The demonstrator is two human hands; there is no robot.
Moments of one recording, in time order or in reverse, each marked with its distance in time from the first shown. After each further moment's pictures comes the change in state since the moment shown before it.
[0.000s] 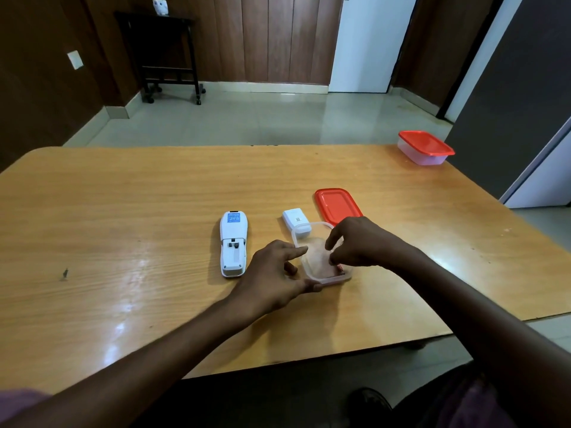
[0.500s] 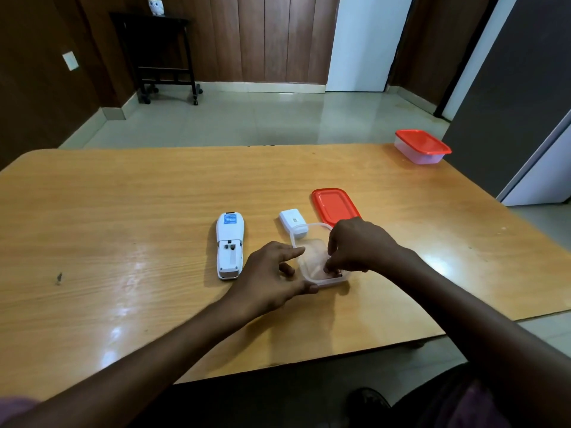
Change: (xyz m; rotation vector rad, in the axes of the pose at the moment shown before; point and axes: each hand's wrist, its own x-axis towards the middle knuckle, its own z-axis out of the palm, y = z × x) left_hand -0.002 0.005 -0.003 -0.045 -0.023 -0.032; right_hand -0.004 -0.002 0.000 -0.142 0.010 0.022
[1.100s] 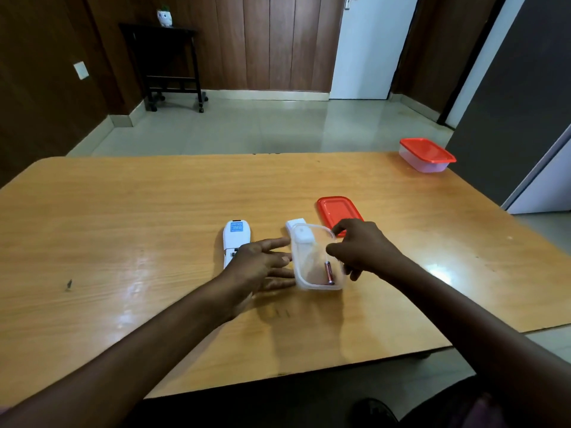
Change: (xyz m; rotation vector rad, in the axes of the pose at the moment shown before) left_hand 0.014 0.000 -0.031 -0.800 -0.050 -0.446; right_hand 0.009 0.002 0.006 0.590 0.081 0.104
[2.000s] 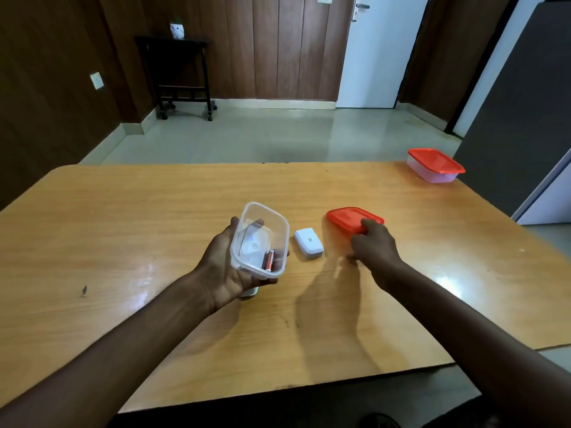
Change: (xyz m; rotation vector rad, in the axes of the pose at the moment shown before) left_hand -0.002 0.028 -0.045 -0.541 -0.092 -0.134; right_hand 0.023 0.008 0.012 0.394 0.339 0.125
